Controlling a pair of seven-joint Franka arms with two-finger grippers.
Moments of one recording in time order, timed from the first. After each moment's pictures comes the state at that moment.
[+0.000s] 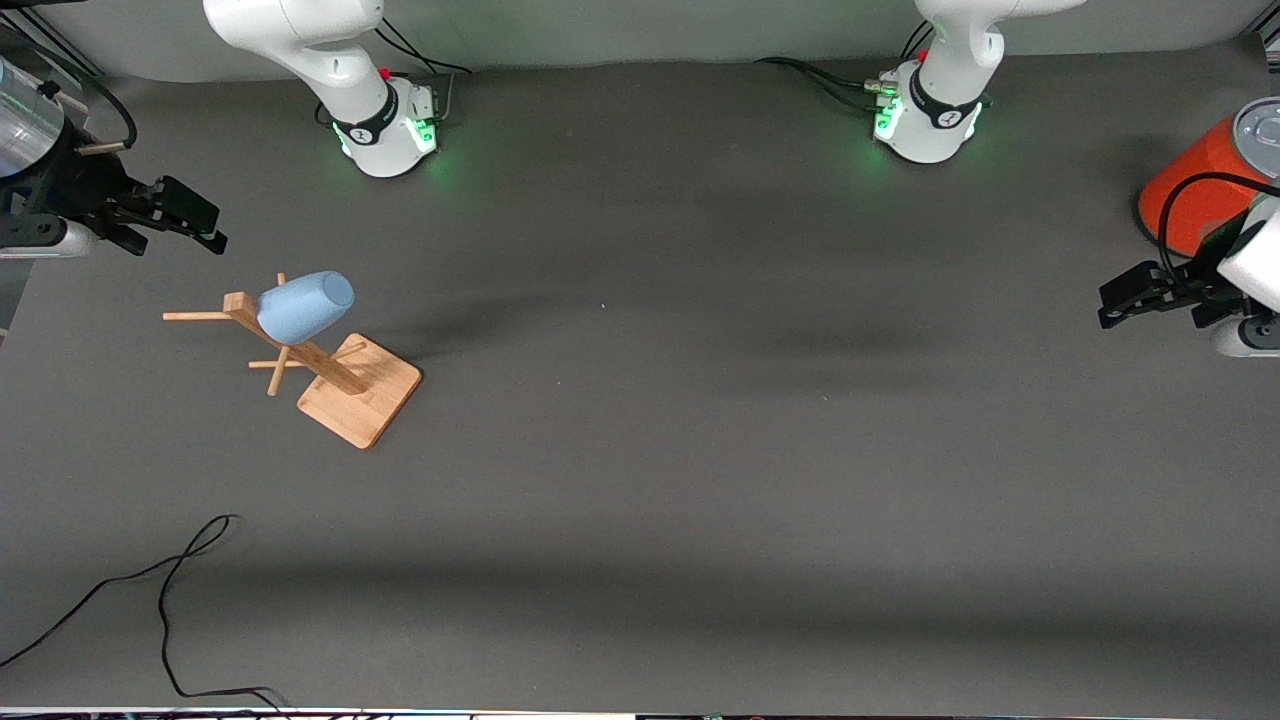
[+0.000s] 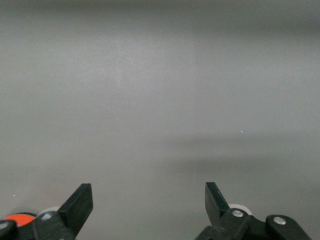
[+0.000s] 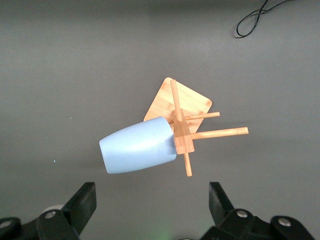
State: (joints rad) left arm 0.07 0.04 -0.08 -1.62 0.02 1.66 0.00; right arm 0.13 -0.19 -0.07 -1.79 0.02 1.60 0.12
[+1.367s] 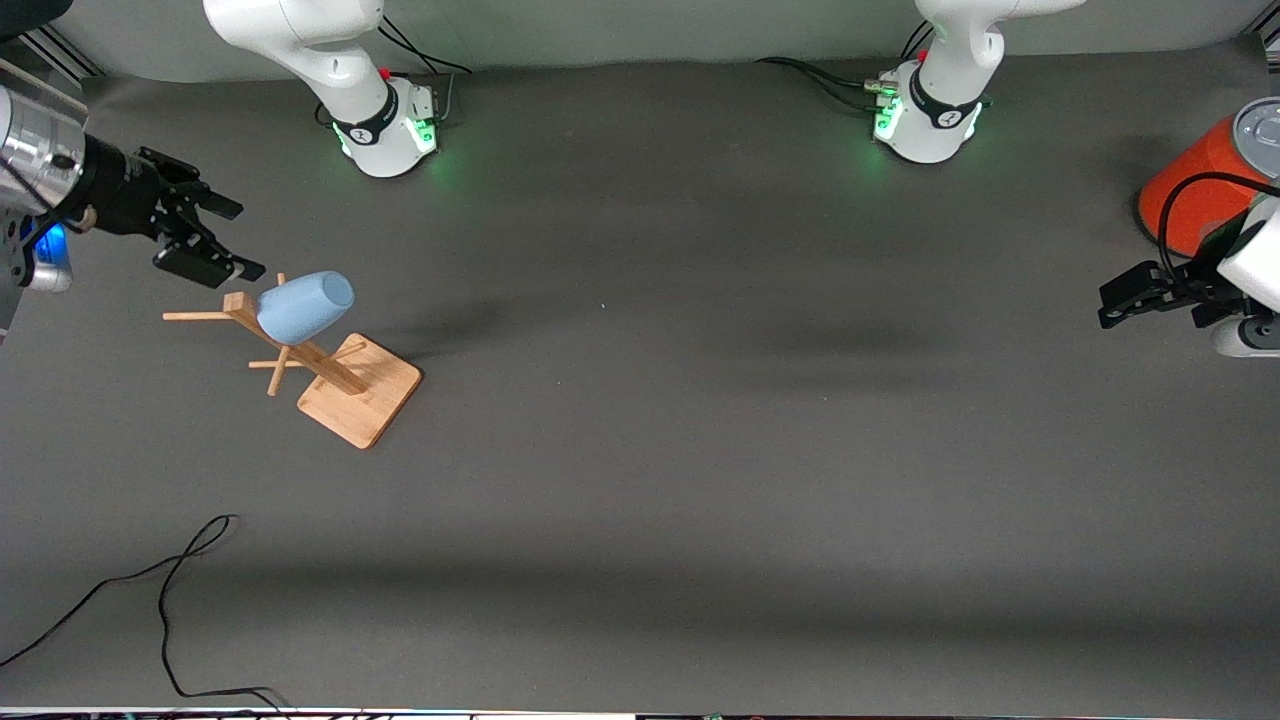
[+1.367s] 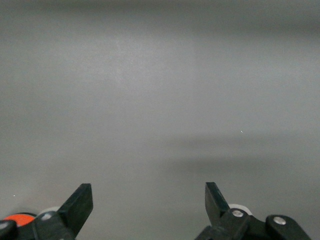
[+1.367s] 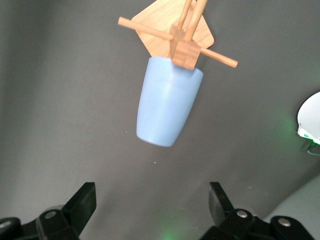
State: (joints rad) left arm 0.07 0.04 -0.08 -1.62 0.02 1.66 0.00; right arm 0.10 -0.11 -0.10 -1.77 0.31 1.52 1.12
